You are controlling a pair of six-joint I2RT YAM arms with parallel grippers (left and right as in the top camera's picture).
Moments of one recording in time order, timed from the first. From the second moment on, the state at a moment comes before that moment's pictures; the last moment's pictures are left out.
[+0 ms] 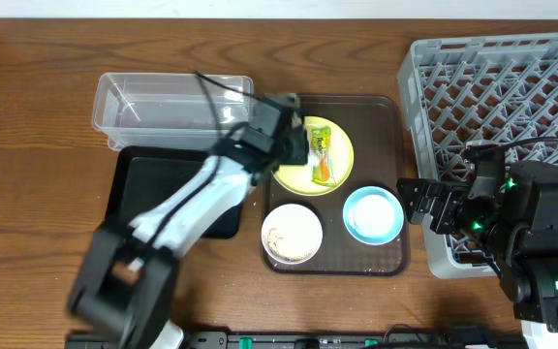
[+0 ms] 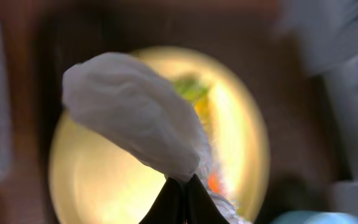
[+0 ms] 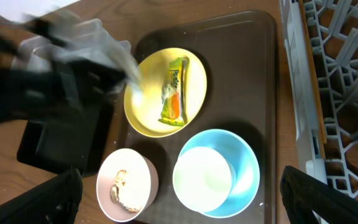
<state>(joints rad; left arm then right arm) -0.50 1.67 1.12 -0.25 0.13 -0.49 0.06 0.84 0.97 -0.88 -0.37 0.31</state>
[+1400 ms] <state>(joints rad) -0.61 1.81 1.16 -0.30 0.13 -0.20 0.06 0.84 0.97 -0.91 -0.37 0.31</state>
